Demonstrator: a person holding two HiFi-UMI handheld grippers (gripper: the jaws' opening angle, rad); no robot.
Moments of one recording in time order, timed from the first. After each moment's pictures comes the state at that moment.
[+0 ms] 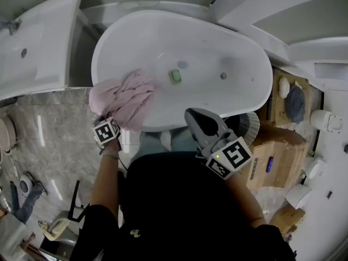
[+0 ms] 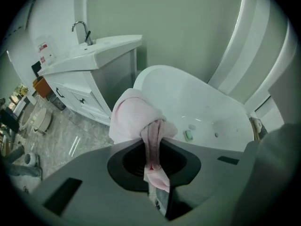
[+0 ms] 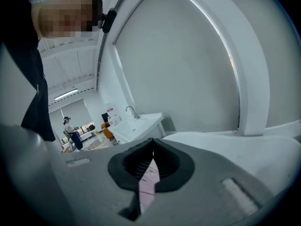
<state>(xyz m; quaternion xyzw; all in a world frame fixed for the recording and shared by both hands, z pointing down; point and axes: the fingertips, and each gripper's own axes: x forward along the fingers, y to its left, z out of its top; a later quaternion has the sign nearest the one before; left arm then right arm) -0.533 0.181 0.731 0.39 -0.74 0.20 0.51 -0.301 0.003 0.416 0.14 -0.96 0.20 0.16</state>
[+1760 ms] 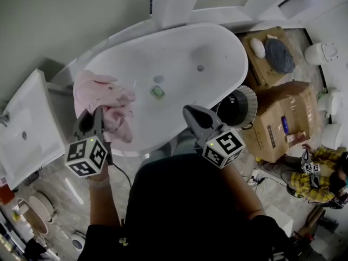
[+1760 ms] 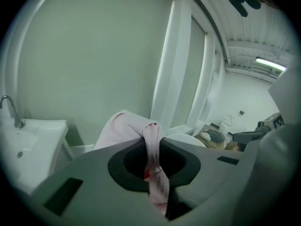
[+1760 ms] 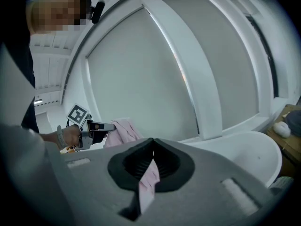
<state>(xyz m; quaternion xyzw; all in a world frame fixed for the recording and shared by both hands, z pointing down) -0.445 -0.066 0.404 0.72 -0.64 0.13 0.25 -0.179 -0.067 0.398 0.35 -0.91 0.22 0.09</state>
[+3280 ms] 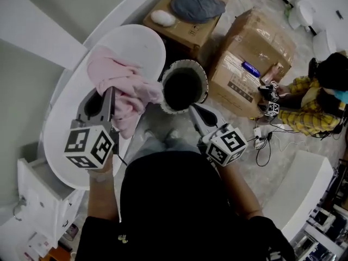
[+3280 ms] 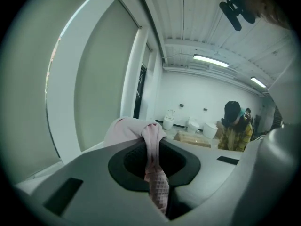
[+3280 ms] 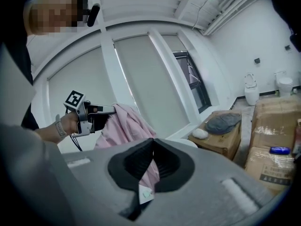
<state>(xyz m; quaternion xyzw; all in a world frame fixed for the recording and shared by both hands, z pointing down) 0.173 -0.116 0.307 0.91 -0.36 0.14 0.15 0.346 0.034 0.391 0.60 -0.76 0.23 -0.02</state>
